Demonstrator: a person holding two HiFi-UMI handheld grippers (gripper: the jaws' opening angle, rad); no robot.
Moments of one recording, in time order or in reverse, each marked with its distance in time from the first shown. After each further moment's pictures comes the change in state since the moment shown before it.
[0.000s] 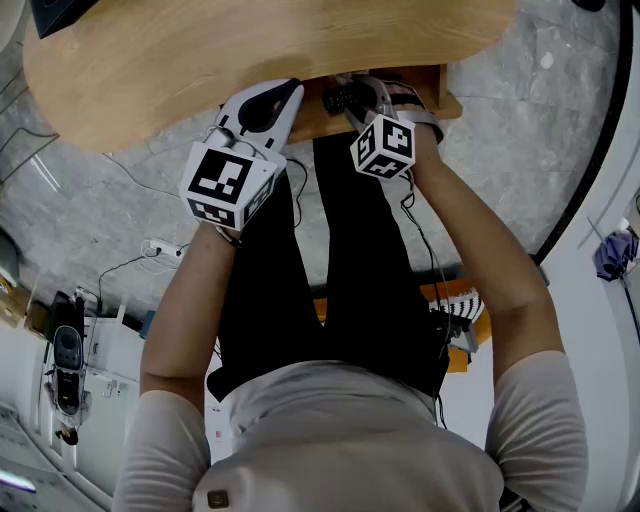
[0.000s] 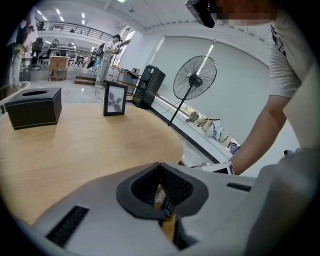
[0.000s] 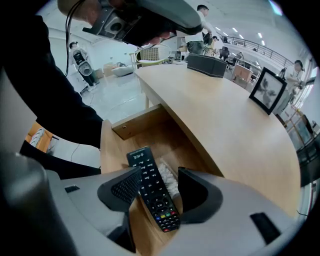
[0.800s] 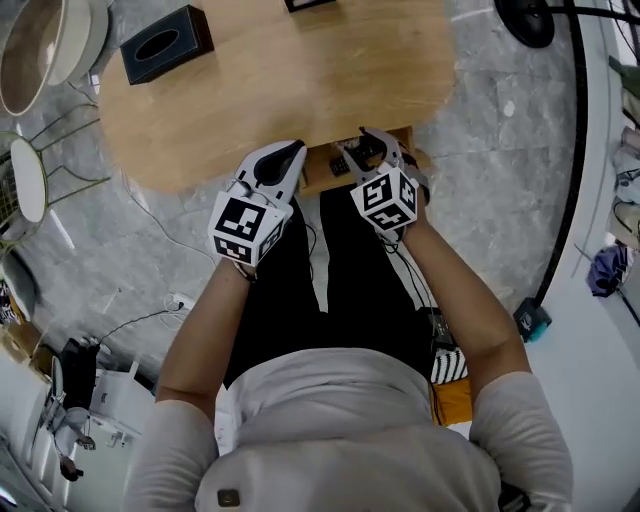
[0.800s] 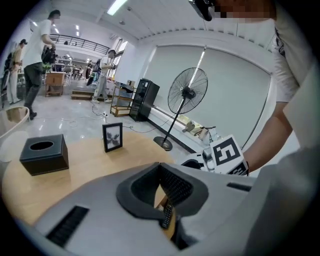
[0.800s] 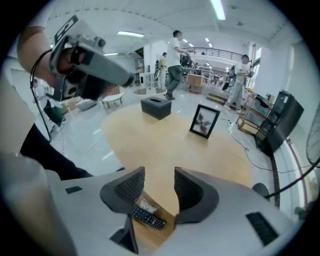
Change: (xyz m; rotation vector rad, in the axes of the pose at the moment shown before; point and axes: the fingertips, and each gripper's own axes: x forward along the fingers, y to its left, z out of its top) left arm -0.087 -0.042 0.122 0.089 -0.084 0.015; right arm -0.184 -0.085 0.096 0.379 -0.202 -0.241
